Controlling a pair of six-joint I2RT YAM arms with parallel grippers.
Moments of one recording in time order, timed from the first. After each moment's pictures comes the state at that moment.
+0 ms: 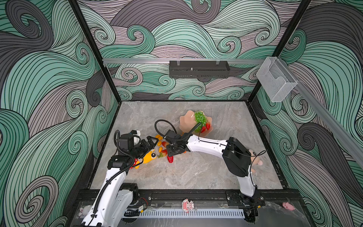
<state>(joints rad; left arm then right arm) -0.03 0.75 0.55 -0.48 0.52 -0.79 1.04 2.06 1.55 -0.65 0.02 0.64</state>
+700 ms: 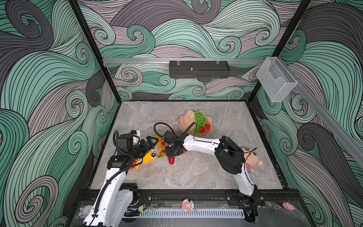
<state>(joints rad) -0.01 0.76 0.55 -0.48 0.56 -0.77 1.03 2.15 1.59 -0.65 -0.06 0.66</state>
